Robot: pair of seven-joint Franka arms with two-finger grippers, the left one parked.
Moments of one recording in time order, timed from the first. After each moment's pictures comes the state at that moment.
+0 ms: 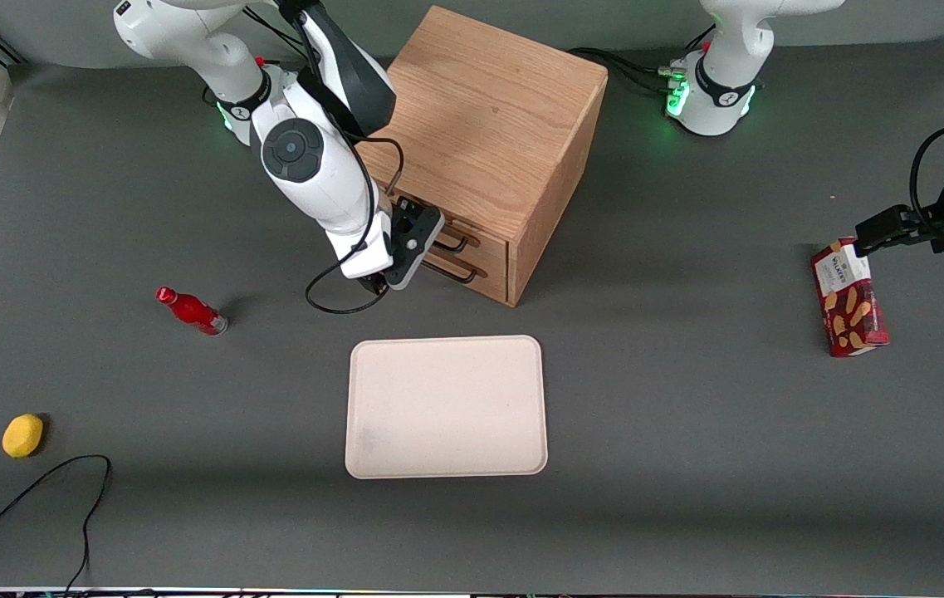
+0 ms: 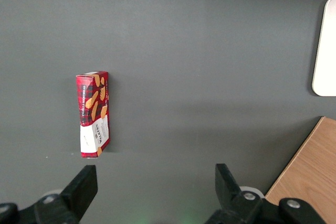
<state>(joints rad) 0.71 0.24 -0.08 -1.87 0.23 2.16 -0.50</state>
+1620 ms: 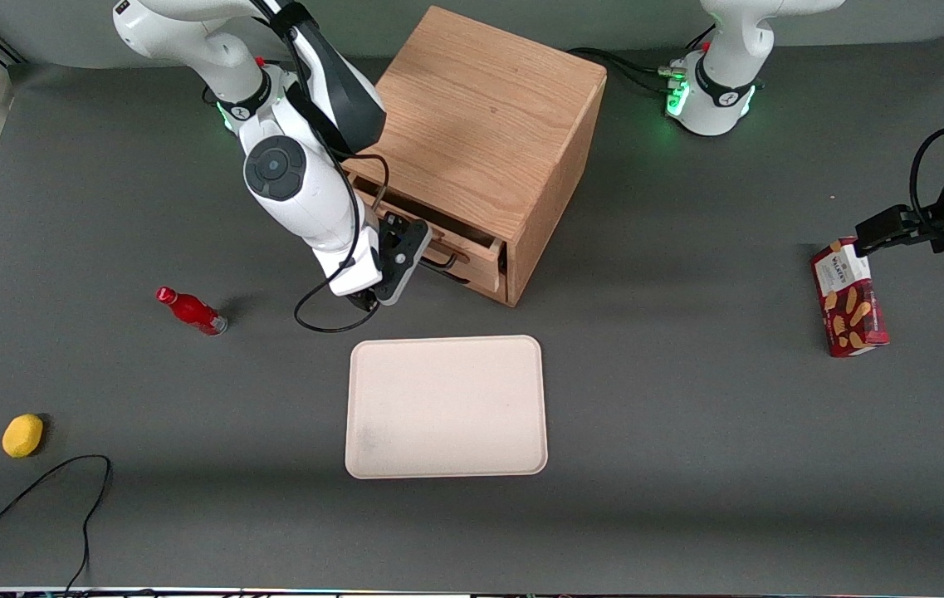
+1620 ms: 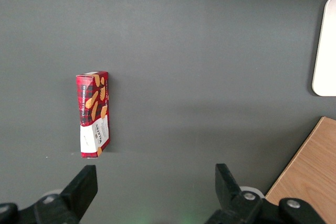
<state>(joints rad) 0.67 0.27 -0.10 -1.82 0.22 2.10 -0.59</state>
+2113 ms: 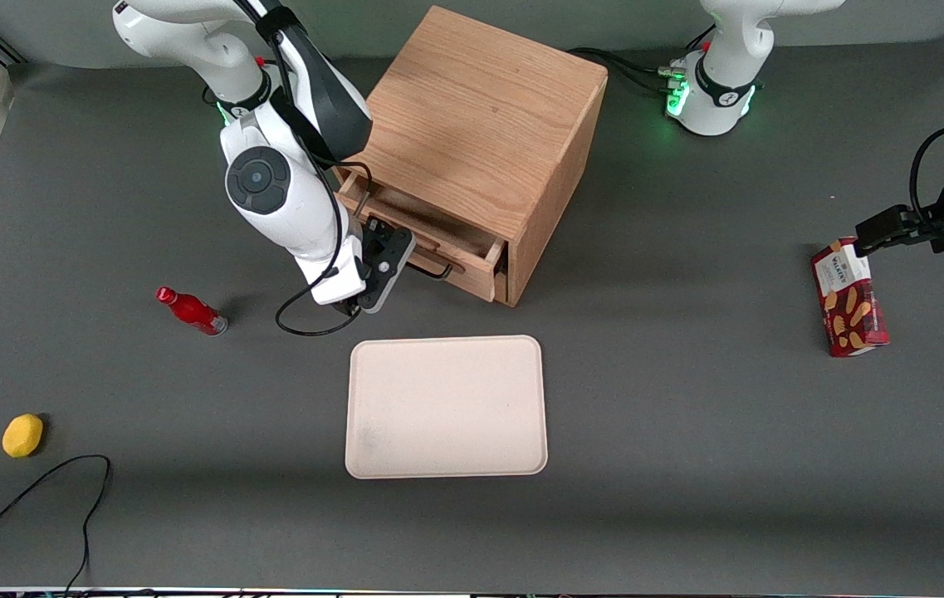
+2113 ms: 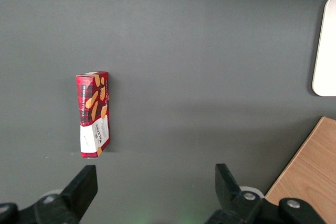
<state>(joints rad) 0.65 0.27 -0.12 -1.80 0.20 2.06 -0.61</state>
